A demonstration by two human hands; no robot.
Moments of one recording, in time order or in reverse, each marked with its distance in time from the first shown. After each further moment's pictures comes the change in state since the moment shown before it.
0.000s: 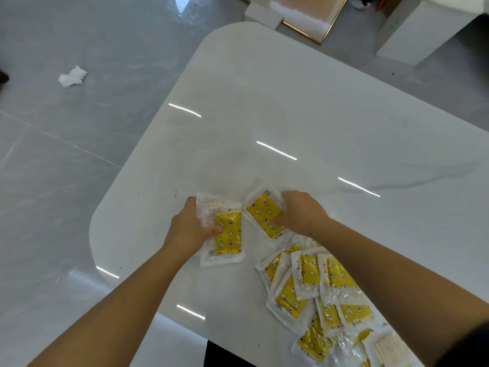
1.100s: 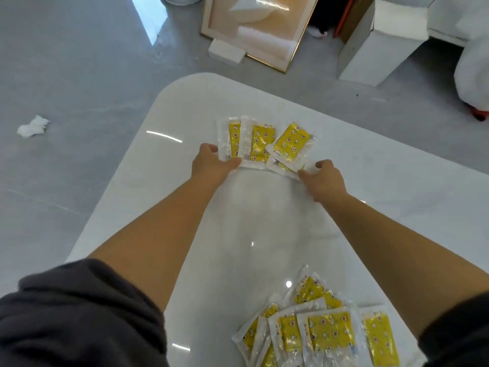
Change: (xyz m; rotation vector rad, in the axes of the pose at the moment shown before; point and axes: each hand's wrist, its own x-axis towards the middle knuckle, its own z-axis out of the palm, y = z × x) left_hand 0.139 0.211 0.009 -0.169 0.071 0.143; right_hand 0.089 0.078 -0.126 0.652 0.409 0.474
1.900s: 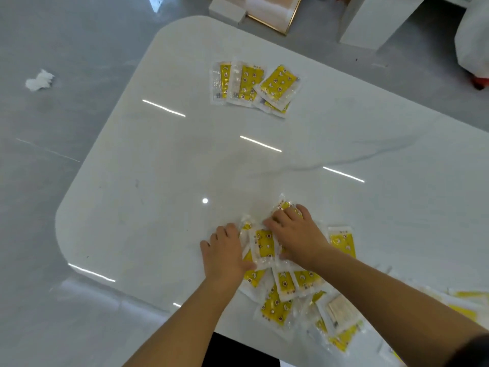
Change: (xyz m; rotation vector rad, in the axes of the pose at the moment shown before) left_hand -0.260 -0.165 0.098 0.979 -0.125 0.069; right_hand -0.171 0.180 0.020 -1.065 -0.293 -0.966
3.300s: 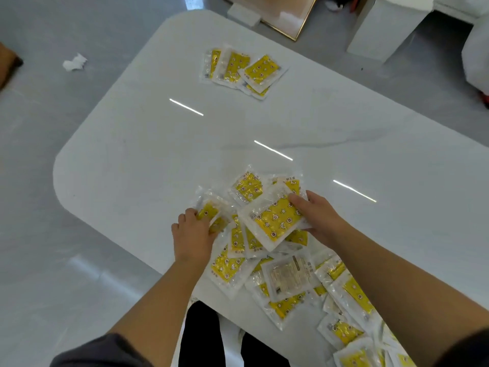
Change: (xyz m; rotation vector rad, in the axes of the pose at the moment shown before) left_hand -0.060 0.042 0.045 0.007 0.265 -0.157; right_hand -0.092 0.091 0.011 1.820 0.025 0.482
